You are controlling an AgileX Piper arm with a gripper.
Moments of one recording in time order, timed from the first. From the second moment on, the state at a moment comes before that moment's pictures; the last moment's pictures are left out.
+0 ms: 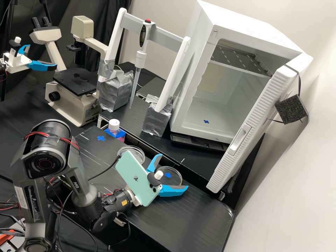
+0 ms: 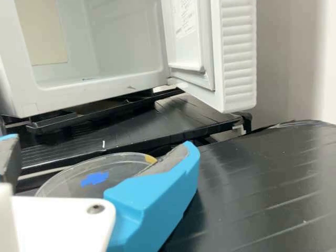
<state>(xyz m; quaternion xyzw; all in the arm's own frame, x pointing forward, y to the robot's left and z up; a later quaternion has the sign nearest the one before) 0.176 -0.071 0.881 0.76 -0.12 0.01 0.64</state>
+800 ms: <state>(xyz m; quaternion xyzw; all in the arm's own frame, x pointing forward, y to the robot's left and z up) 0.137 0.028 0.866 0.73 0.00 0.16 0.67</state>
